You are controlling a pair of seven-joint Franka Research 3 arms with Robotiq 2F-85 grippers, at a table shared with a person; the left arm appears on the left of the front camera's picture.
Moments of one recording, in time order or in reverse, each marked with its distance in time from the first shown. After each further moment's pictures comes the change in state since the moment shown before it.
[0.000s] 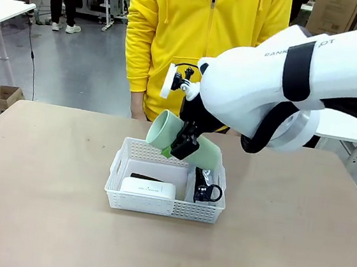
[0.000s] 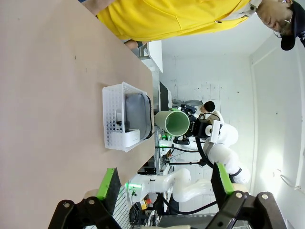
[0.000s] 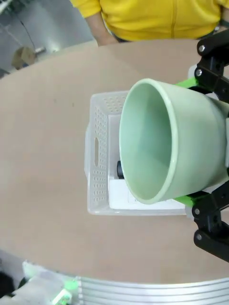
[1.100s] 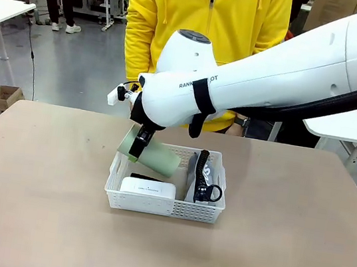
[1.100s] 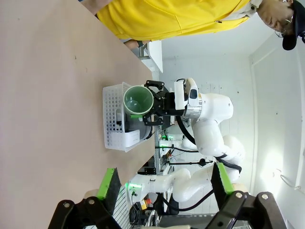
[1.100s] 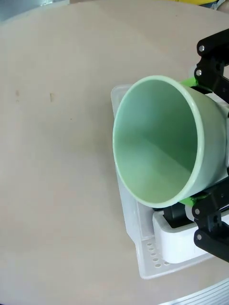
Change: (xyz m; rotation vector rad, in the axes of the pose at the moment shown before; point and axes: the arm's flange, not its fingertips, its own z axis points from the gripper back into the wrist) left arm 0.000 0.000 0.000 0.000 0.000 0.000; right arm 0.051 -0.059 -0.153 0.150 0.309 -0.186
